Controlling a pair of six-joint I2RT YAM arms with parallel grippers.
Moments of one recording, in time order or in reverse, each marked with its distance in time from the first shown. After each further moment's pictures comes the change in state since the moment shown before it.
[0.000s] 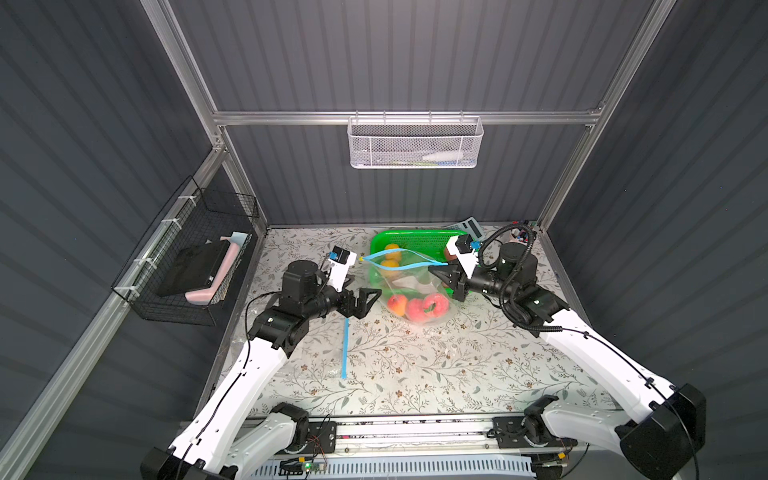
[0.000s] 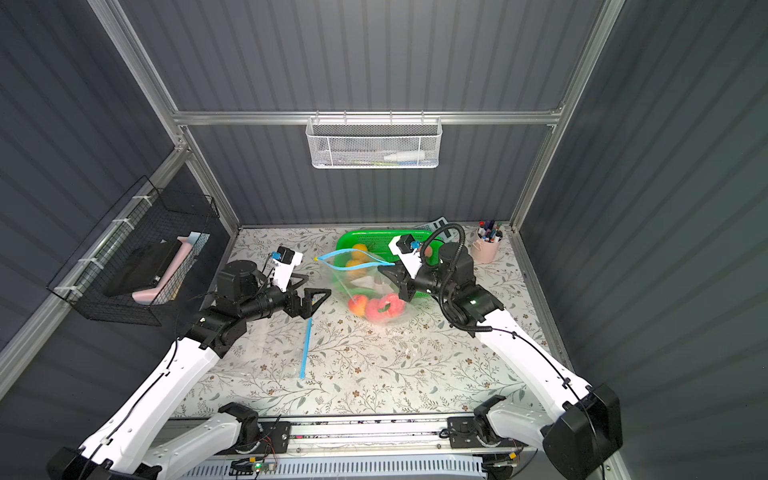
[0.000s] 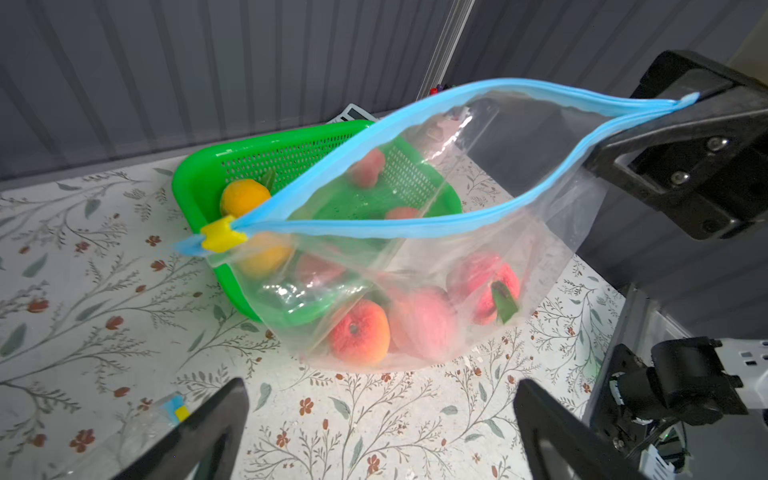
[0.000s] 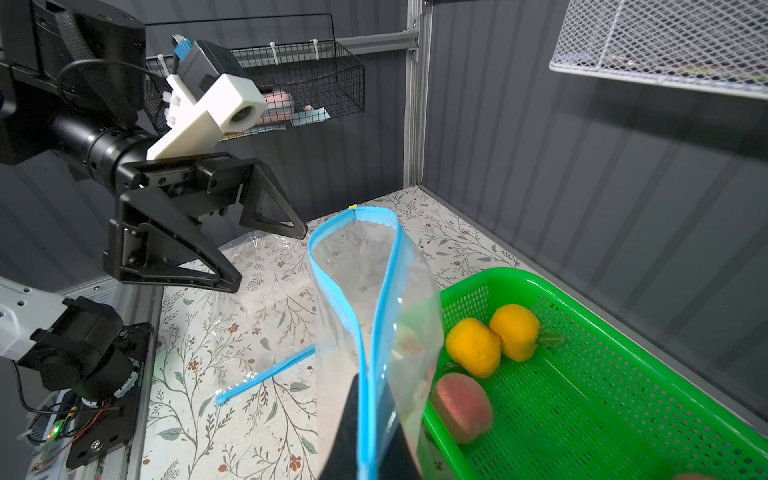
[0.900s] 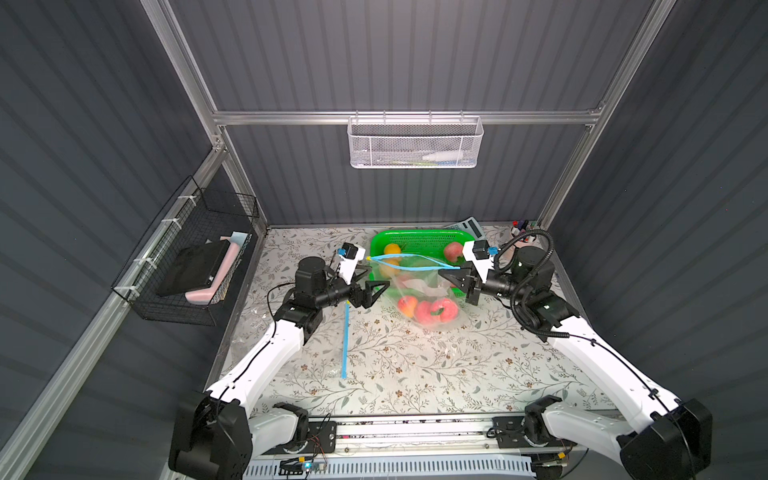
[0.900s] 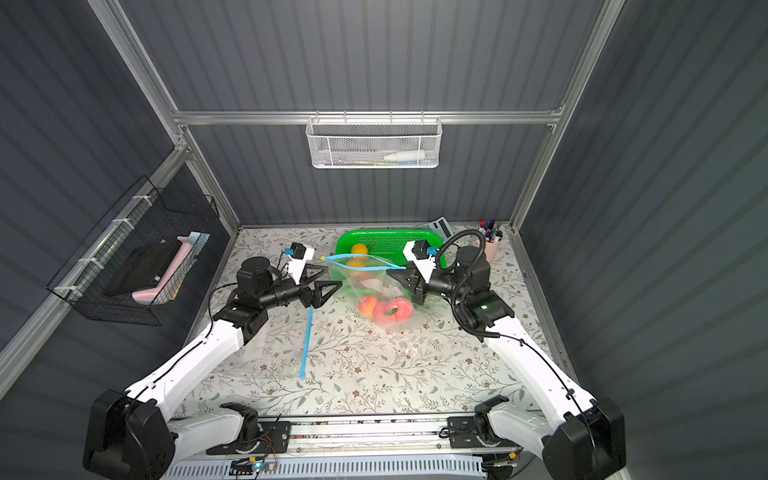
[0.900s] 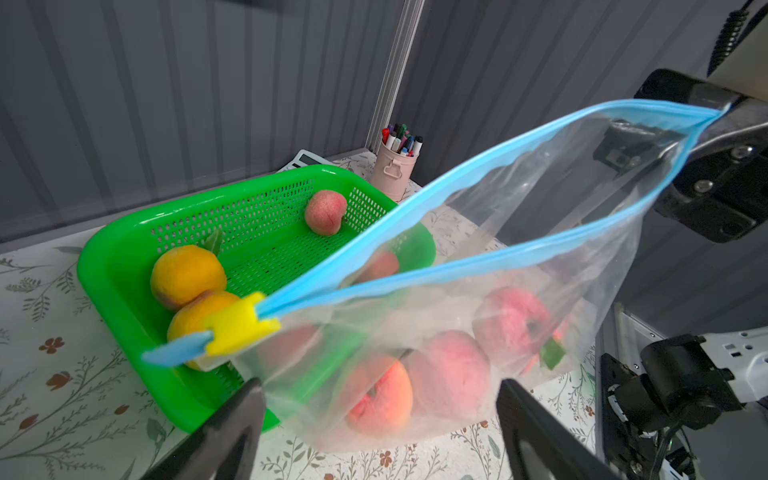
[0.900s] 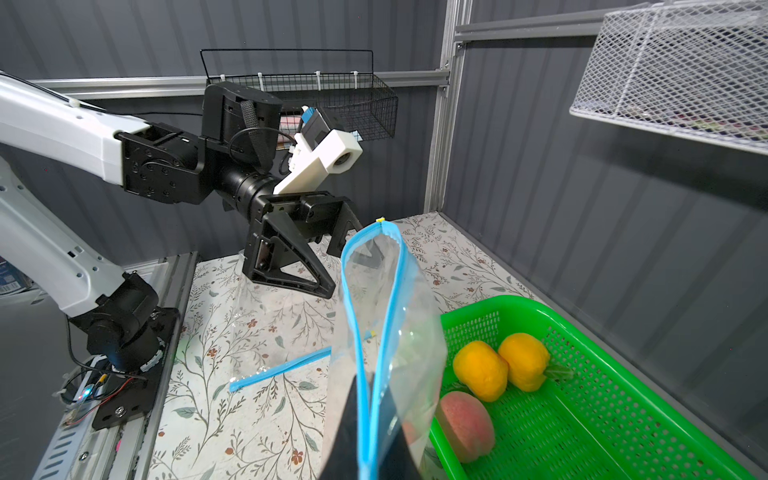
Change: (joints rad) left arm 0.043 0.210 -0.104 0.493 0.226 0.017; right arm -0.104 -0.058 -0.070 0.097 -0.216 -0.024
